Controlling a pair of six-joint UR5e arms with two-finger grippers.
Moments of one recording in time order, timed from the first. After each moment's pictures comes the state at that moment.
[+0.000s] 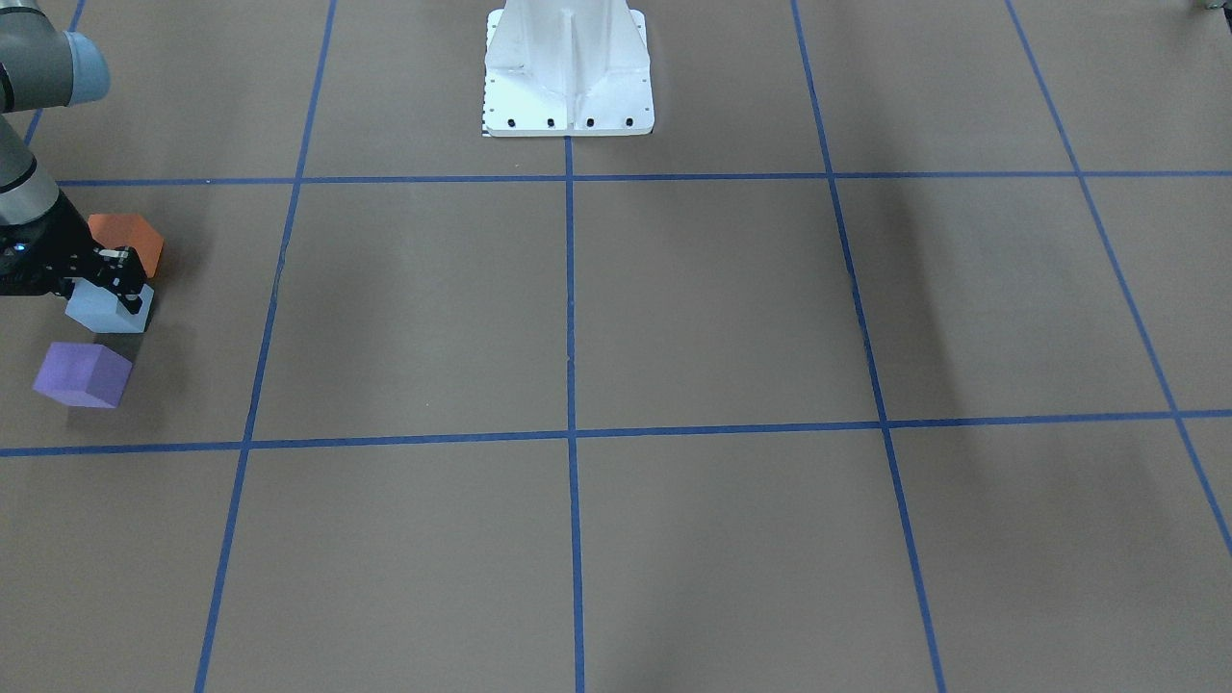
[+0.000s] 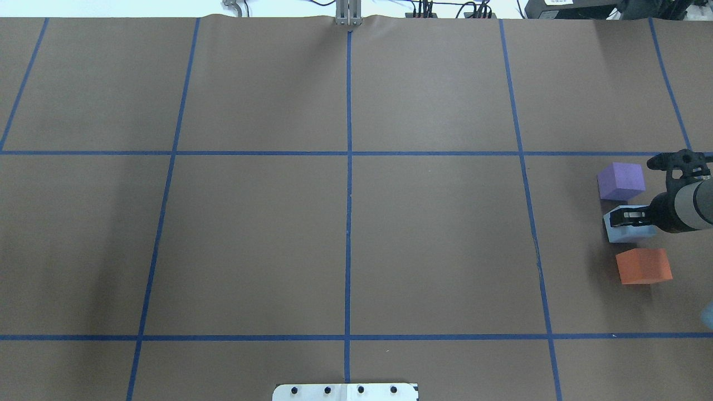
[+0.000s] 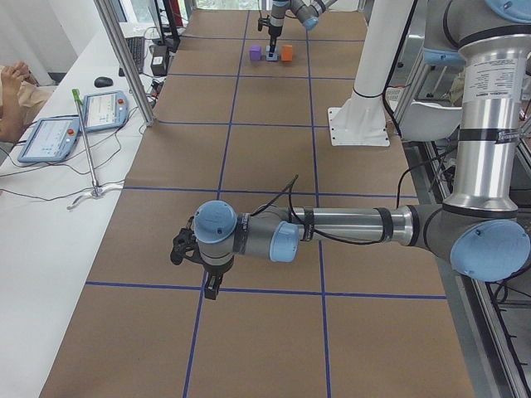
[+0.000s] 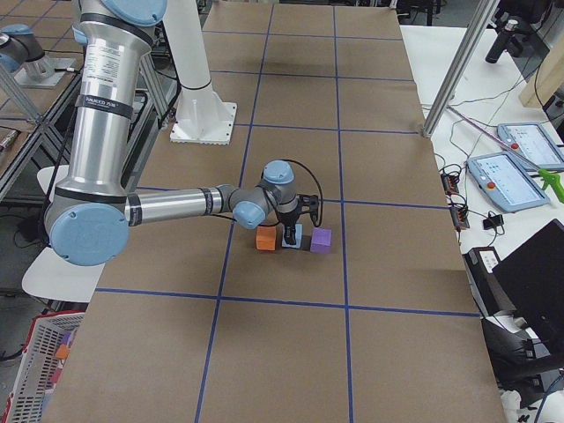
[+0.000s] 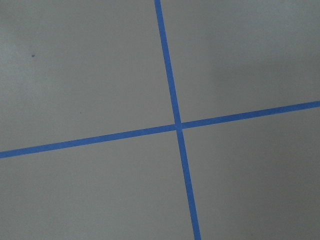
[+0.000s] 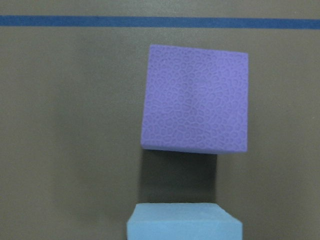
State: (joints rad) left arm -1.60 -1.57 -1.57 -1.73 -2.40 0.08; right arm 0.83 -1.77 1.77 -0.92 1.93 0.95
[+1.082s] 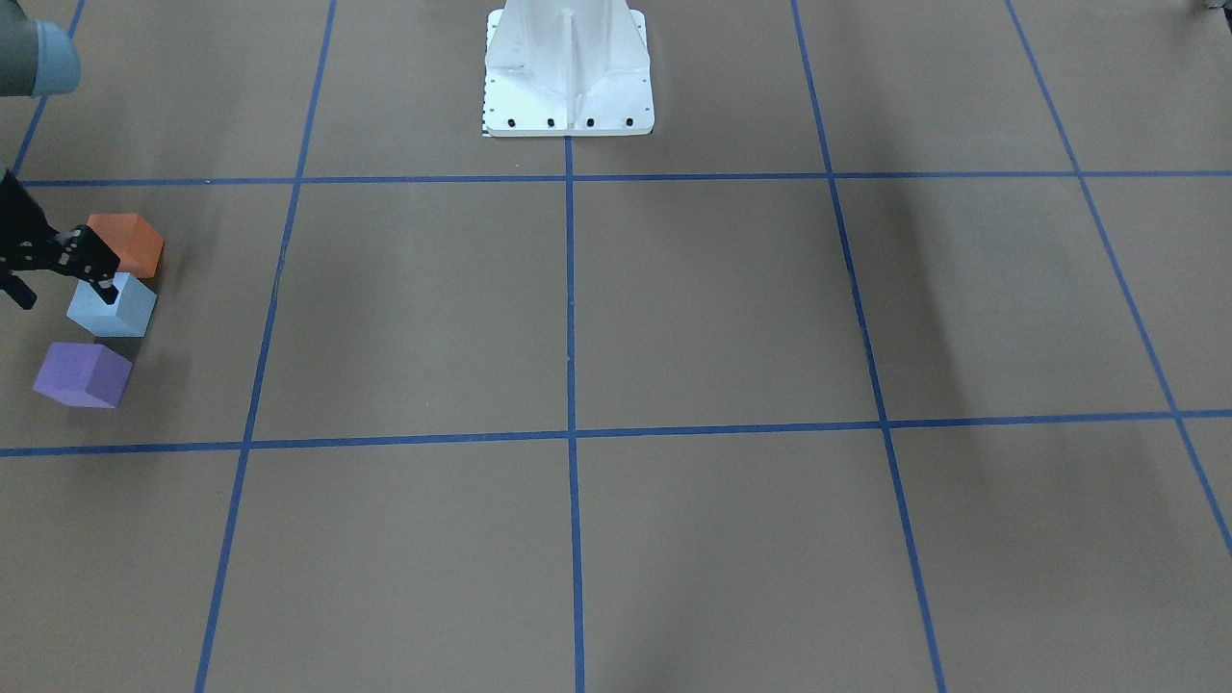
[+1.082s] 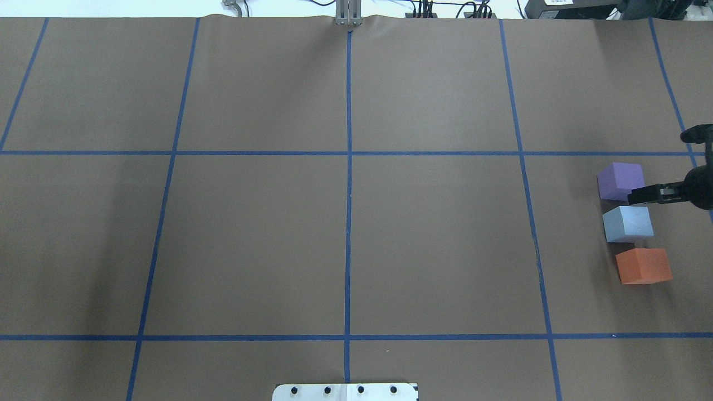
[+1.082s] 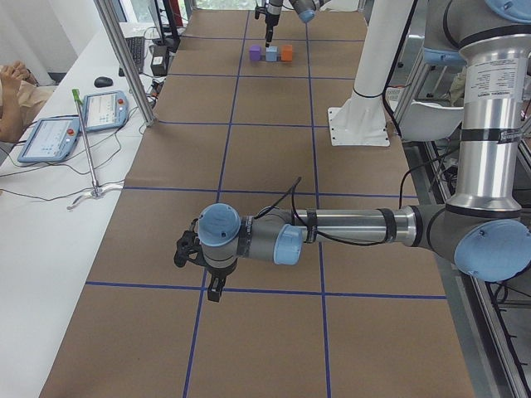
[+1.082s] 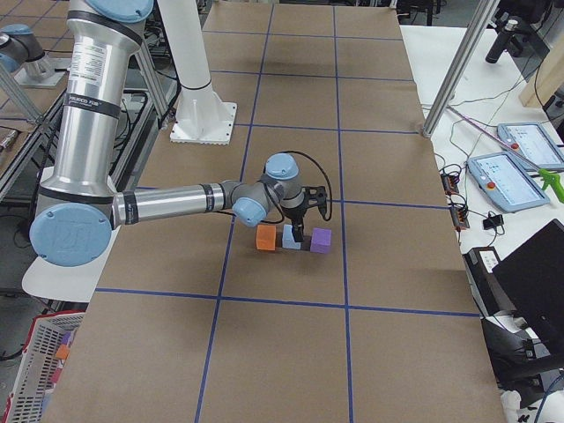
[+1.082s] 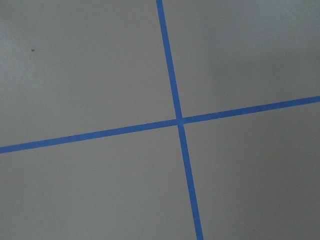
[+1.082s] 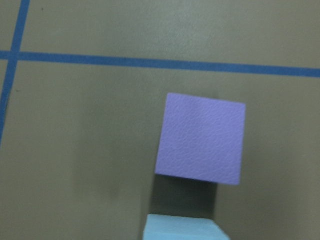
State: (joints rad) left arm -1.60 -1.55 -1.57 -1.74 -2.40 0.08; right arm 1.04 -1.78 1.84 -0.98 2.07 0.73
